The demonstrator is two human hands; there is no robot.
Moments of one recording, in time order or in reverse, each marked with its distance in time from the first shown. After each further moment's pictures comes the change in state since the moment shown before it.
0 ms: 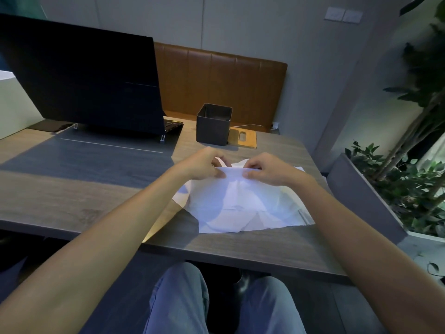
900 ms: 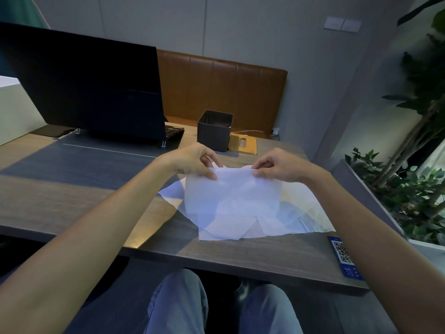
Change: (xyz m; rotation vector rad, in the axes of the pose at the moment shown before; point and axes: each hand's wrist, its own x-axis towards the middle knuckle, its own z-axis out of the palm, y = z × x) left_hand -0.010 0.007 -0.043 -0.021 -0.086 -0.074; right_hand -0.011 0.002 -0.041 0.089 -0.031 0.014
